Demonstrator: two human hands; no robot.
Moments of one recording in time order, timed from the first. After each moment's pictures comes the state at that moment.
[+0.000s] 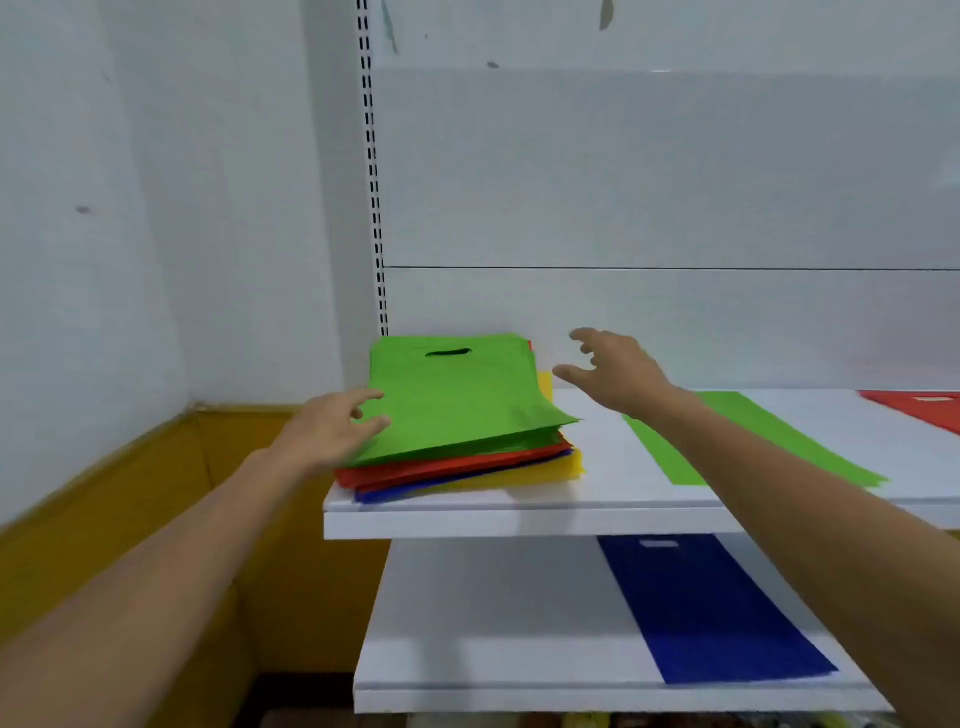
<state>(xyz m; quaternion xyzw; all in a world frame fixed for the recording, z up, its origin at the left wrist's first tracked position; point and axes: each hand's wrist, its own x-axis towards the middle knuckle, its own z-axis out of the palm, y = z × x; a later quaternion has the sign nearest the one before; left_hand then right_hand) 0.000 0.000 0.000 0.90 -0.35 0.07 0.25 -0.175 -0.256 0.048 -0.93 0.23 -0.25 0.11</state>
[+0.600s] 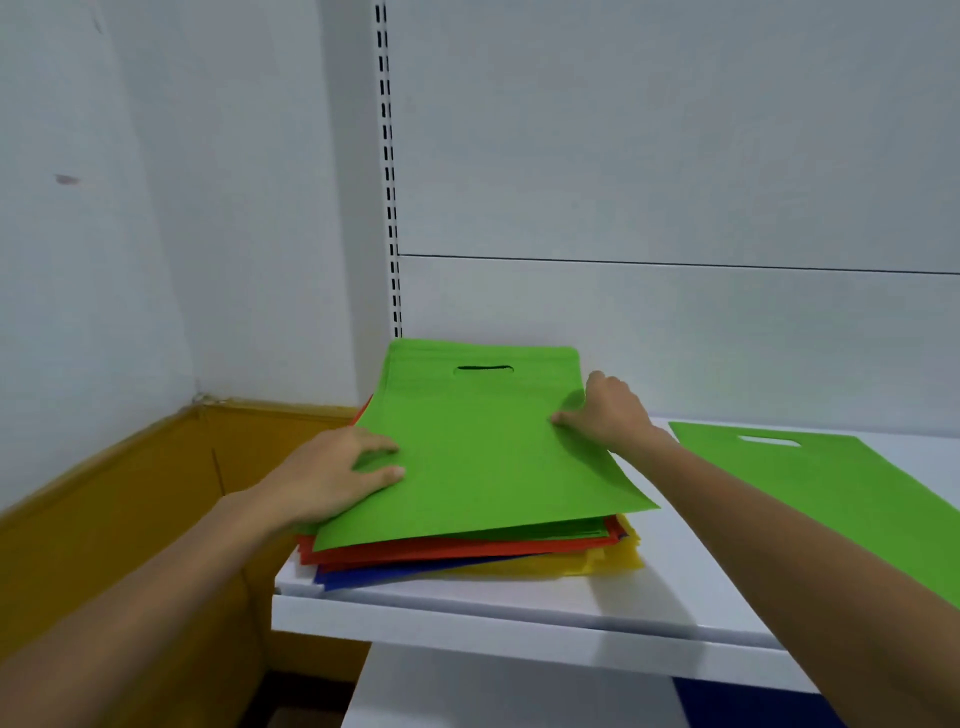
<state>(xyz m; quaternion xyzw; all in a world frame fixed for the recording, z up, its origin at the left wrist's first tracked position) 0.042 -0.053 -0.012 0.92 -0.35 0.02 0.15 -0.033 -0.331 0.001 -0.93 0.28 -0.15 0.18</state>
